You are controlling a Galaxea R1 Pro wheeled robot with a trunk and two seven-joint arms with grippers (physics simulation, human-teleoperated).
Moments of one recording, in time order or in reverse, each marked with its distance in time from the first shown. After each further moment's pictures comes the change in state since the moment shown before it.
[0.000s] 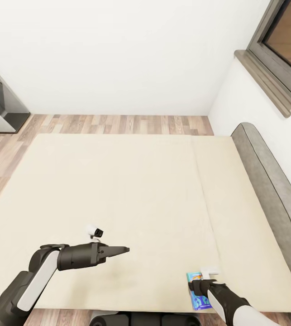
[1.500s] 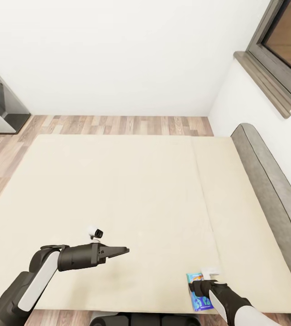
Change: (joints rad) left arm 0.000 -0.002 0.000 0.019 0.000 -0.001 0.000; right arm 0.001 -0.009 -0.004 0.000 0.004 0.011 0.028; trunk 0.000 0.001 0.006
